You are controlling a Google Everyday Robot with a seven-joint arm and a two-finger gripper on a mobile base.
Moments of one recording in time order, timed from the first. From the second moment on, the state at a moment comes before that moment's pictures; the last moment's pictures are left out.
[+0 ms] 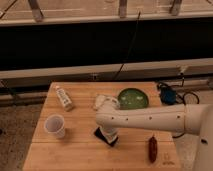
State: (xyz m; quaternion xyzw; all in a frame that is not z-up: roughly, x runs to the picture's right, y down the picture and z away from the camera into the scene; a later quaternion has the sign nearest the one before) arm 0.021 0.271 0.775 -0.35 -0.09 -0.25 0.90
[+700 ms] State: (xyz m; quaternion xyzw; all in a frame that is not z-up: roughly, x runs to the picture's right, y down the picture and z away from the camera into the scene) arm 0.009 0.265 0.781 -0.35 -0.09 -0.27 0.89
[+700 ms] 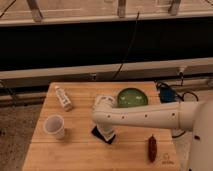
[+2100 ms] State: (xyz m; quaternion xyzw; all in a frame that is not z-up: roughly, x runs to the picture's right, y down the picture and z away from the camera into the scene) arm 0.003 0.244 0.799 -0.34 -0.09 -0.30 0.89
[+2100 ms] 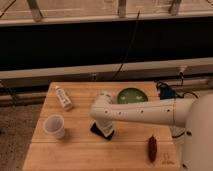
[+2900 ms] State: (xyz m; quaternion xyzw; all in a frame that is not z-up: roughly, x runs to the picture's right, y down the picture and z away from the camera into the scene) arm -0.002 0.231 0.809 -0.34 -0.09 -0.32 0.88
